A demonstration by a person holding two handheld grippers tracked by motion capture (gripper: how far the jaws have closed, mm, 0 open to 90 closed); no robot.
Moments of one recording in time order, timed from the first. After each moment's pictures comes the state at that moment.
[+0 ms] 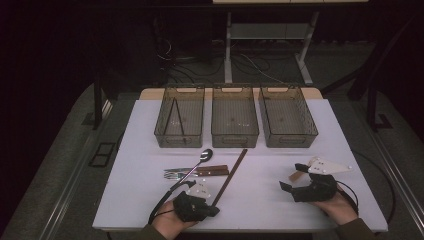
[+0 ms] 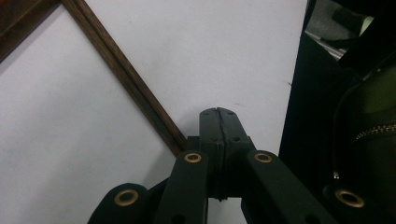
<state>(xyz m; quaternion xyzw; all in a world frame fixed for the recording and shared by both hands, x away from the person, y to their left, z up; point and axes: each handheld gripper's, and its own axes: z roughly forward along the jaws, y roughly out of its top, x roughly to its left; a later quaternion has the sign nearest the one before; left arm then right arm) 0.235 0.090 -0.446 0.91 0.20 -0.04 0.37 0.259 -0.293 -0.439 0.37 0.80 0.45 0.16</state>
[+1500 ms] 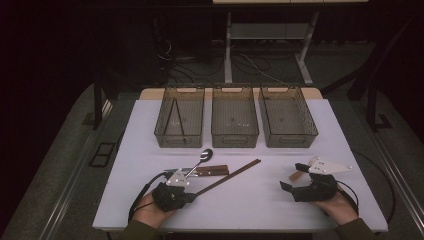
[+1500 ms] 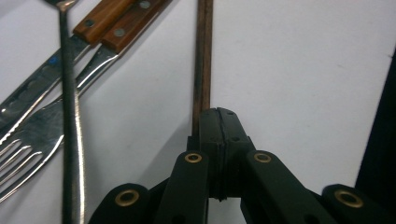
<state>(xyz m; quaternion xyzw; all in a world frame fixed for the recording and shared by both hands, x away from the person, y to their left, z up) 0.253 0.141 -0.438 0.91 0.27 0.04 0.33 0.259 -0.294 -0.439 0.37 0.80 0.45 0.16</state>
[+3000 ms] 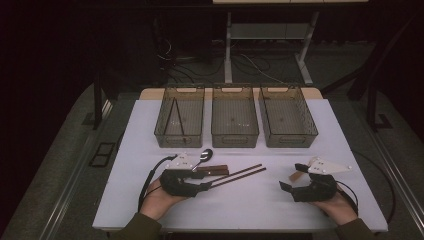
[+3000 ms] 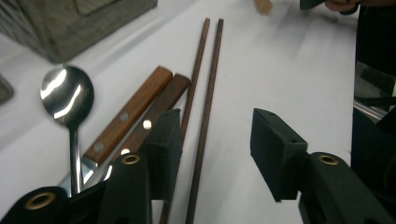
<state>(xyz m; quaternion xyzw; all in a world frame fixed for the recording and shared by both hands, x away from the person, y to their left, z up) 0.283 0.122 -0.417 0.86 0.25 0.03 0.45 0.258 -0.292 -0.439 0.37 0.80 0.45 0.16</state>
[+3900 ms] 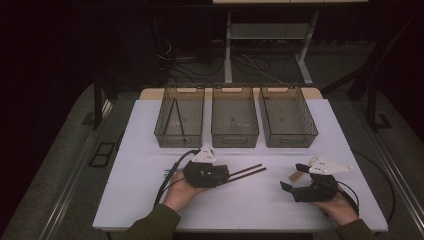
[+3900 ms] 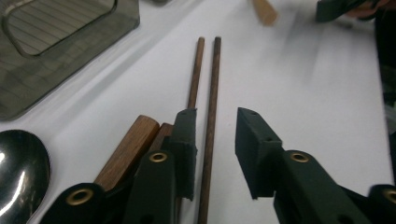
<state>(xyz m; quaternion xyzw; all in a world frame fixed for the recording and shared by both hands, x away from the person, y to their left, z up) 0.306 0.068 -0.430 0.87 0.22 0.03 0.44 0.258 -0.294 -0.439 0.37 0.79 0.45 0.16</state>
